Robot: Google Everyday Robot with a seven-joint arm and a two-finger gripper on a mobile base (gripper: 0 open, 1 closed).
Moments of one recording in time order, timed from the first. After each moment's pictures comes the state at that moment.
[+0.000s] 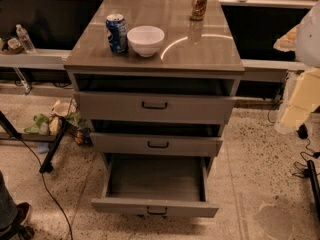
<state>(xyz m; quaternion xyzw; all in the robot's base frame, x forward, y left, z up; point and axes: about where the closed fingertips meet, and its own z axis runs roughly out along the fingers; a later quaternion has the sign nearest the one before) 0.438 -0.217 0.976 -0.60 0.78 -0.03 0.16</state>
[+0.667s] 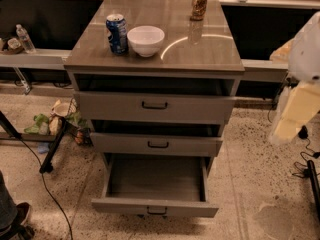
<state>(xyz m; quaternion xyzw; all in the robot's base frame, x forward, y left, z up) 0.433 -0.214 0.954 -0.60 0.78 -0.03 0.16</state>
